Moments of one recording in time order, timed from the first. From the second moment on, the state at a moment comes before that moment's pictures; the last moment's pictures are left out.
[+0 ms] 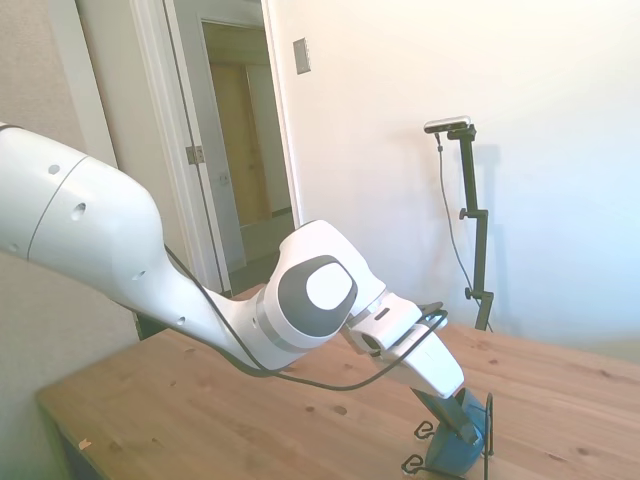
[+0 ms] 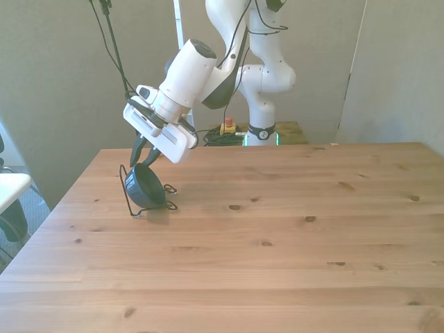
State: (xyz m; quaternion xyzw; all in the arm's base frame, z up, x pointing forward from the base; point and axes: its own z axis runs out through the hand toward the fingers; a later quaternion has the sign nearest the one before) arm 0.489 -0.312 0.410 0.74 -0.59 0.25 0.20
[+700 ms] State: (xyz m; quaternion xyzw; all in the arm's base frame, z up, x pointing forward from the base) arm 0.488 -0.290 0.425 0.75 -0.57 0.27 0.20
